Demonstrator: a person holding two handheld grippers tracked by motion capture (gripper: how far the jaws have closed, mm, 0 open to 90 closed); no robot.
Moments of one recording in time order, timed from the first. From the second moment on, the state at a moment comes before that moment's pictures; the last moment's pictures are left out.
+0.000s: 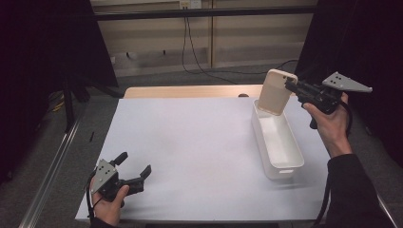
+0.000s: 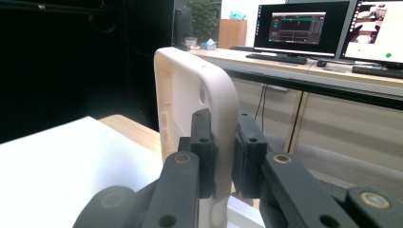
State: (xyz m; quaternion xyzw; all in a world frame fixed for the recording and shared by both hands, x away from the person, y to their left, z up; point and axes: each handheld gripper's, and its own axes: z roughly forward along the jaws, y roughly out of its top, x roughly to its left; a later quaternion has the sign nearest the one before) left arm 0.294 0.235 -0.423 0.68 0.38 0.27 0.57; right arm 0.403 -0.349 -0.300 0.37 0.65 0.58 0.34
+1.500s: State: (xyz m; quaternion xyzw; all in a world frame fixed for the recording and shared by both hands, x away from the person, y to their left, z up) left arm 0.301 0.234 -0.423 0.69 0.37 0.27 0.56; right arm 0.448 -0.358 -0.377 0.38 0.68 0.53 0.33
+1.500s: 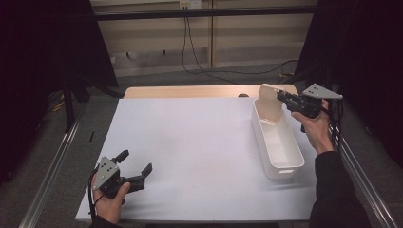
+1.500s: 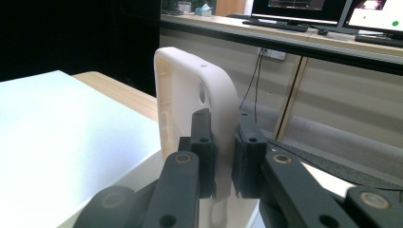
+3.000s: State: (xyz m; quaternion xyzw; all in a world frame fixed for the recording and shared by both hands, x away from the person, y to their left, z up) left arm 0.307 0.228 -0.424 0.70 0.36 0.27 0.56; right arm 0.477 -0.352 -0.396 0.43 0.67 0.50 0.35
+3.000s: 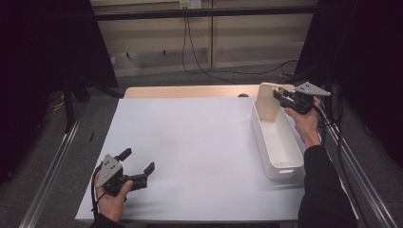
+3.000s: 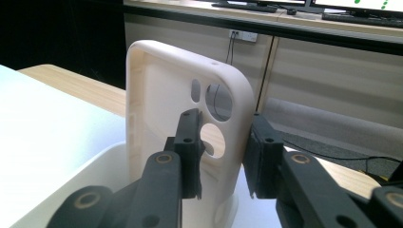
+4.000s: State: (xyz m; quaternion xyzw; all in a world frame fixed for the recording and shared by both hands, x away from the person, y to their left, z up) left arm 0.308 0.229 -0.424 0.70 0.36 0.27 0.56; right arm 0.485 -0.345 -0.401 0.46 0.66 0.47 0.36
